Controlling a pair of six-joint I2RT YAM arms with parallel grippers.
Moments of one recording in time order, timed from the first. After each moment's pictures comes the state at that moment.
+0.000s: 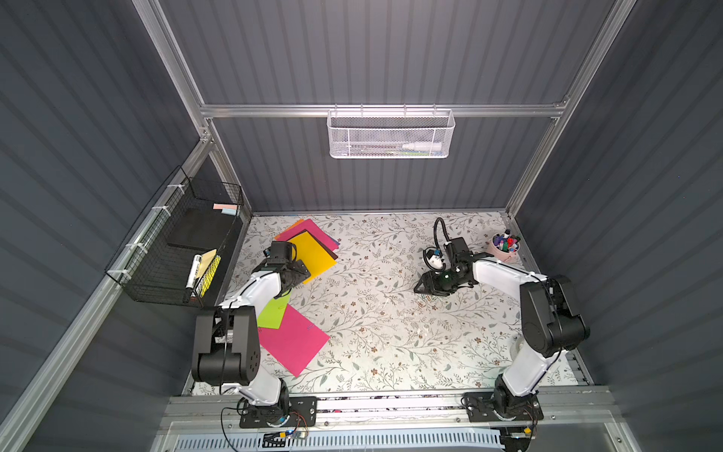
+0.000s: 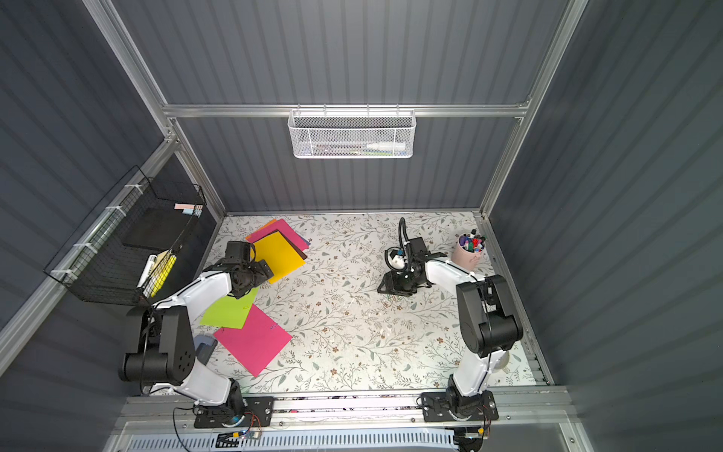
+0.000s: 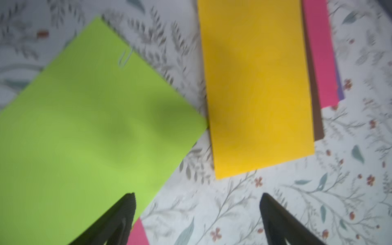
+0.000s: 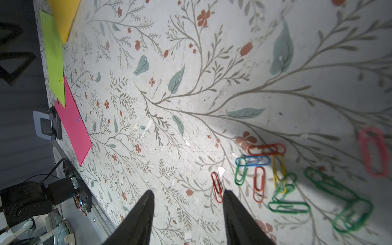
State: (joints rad) left arm -0.02 1.54 0.93 -0.46 -0.10 -0.66; right arm 0.27 1.75 1.09 -0.57 -0.59 0.17
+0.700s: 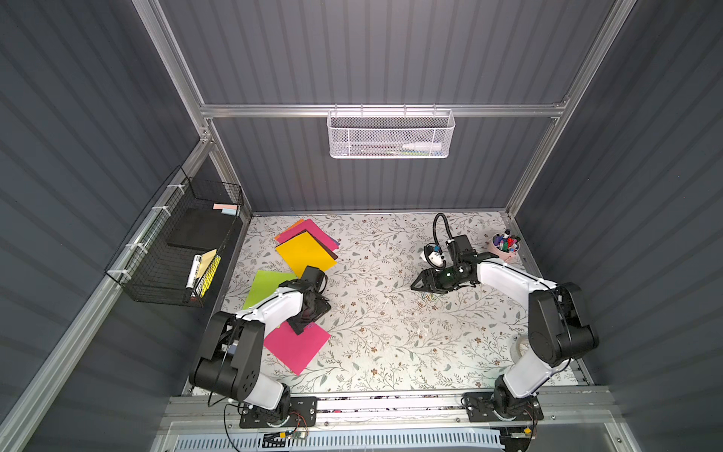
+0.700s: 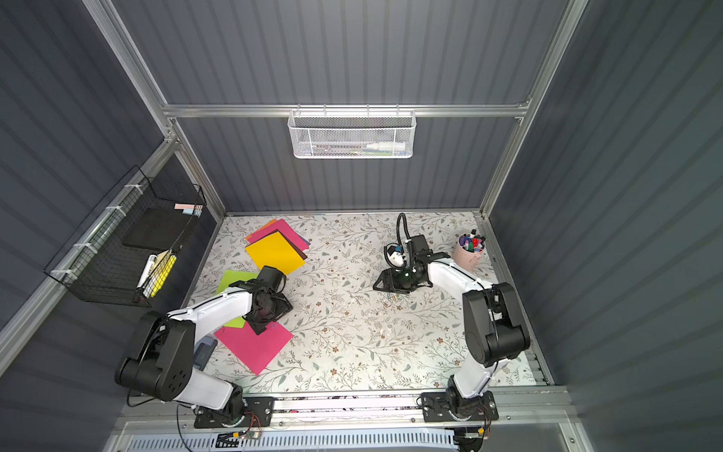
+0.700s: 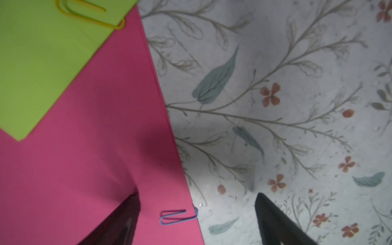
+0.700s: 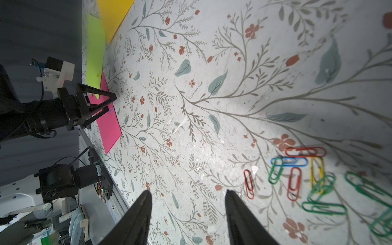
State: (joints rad) left arm -0.29 1.55 0.81 -0.65 -0.10 -0.99; right arm 0.28 1.67 1.08 -0.57 -0.69 0.17
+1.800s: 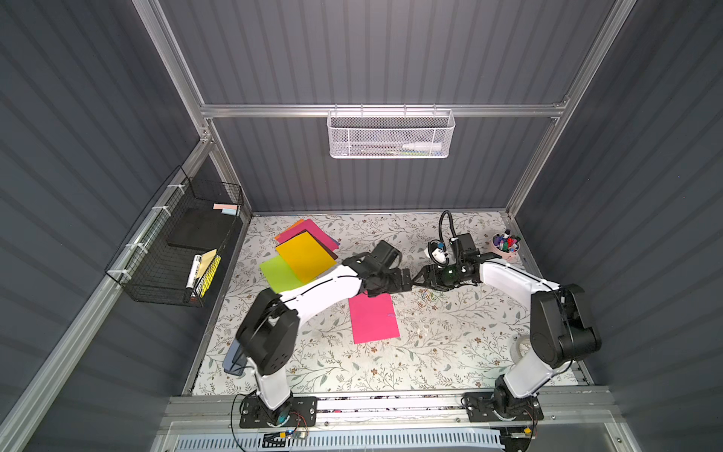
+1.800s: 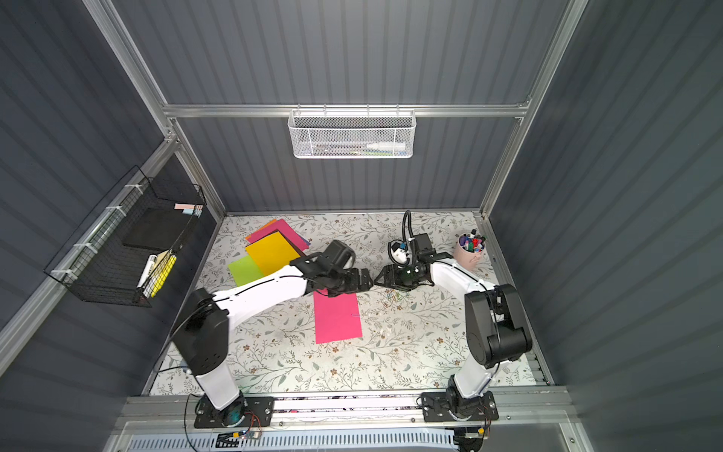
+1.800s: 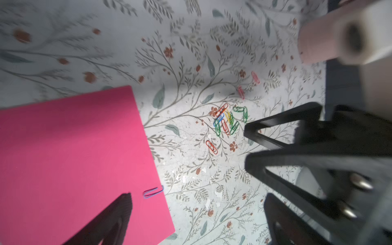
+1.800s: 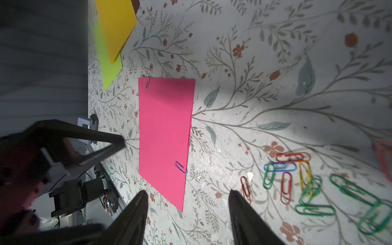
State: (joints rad) left arm -0.69 1.71 1.31 -0.53 0.14 -0.78; right arm 0.27 1.69 1.07 -0.50 -0.69 0.27
